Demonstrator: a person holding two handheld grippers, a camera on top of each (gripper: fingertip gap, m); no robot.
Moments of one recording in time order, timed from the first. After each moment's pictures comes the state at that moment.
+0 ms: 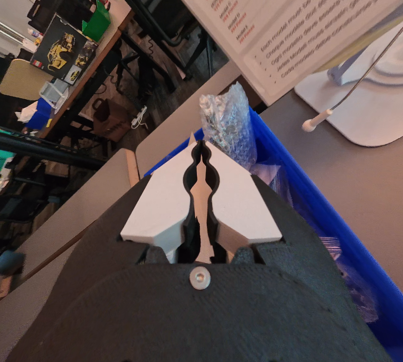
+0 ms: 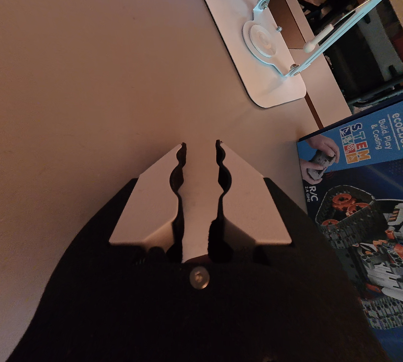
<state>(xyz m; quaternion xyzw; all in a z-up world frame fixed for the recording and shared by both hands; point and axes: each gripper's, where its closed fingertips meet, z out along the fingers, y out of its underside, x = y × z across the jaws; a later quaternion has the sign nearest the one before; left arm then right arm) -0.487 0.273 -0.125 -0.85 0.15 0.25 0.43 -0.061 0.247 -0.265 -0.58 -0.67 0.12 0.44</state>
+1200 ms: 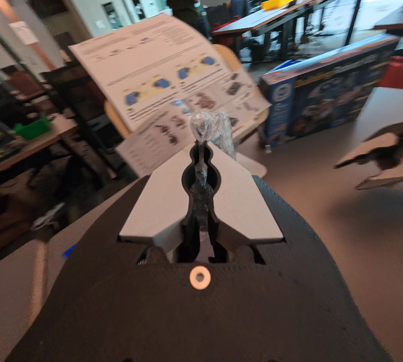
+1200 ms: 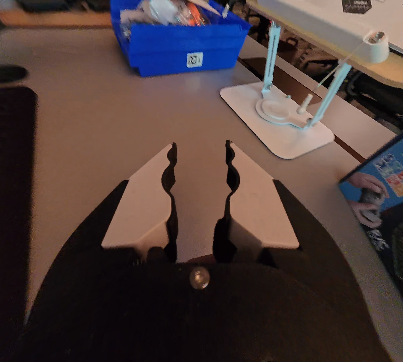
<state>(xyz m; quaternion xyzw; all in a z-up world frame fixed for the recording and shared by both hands) -0.313 0.189 0.013 -0.74 0.19 0.01 0.64 -0.086 0.204 -0.196 -0.57 -0.57 0.37 0.46</state>
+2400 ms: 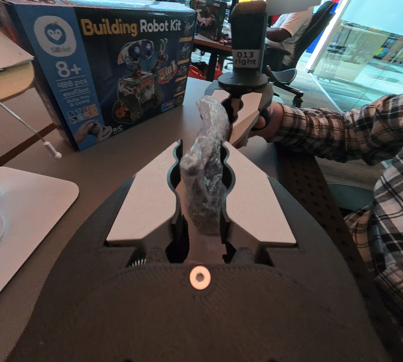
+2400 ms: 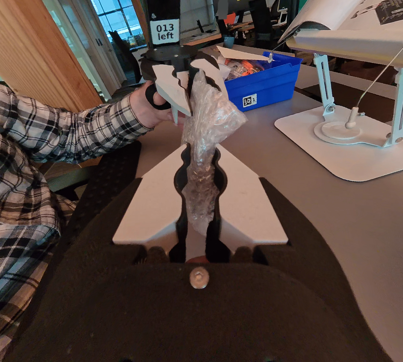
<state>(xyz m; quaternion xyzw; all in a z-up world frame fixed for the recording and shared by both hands) -0.081 0.194 -0.140 -0.70 0.34 -0.35 0.52 -0.061 0.185 -0.157 -0.52 -0.53 0.56 0.36</state>
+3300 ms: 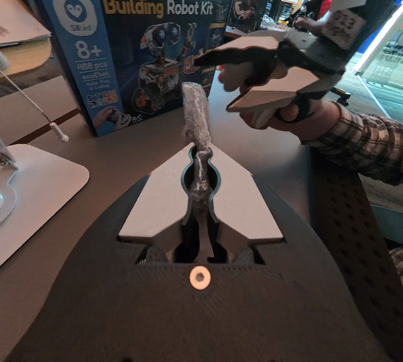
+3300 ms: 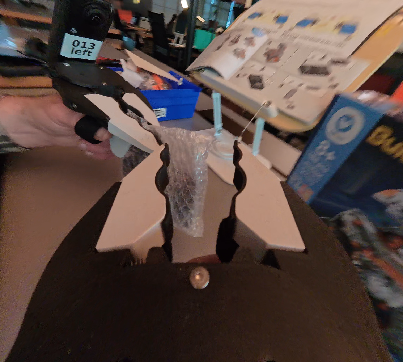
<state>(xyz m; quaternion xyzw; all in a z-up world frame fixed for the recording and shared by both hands) -0.069 0.213 -0.164 -0.74 0.29 -0.29 0.54 -0.048 0.235 -0.125 -0.53 -0.50 0.34 0.59</state>
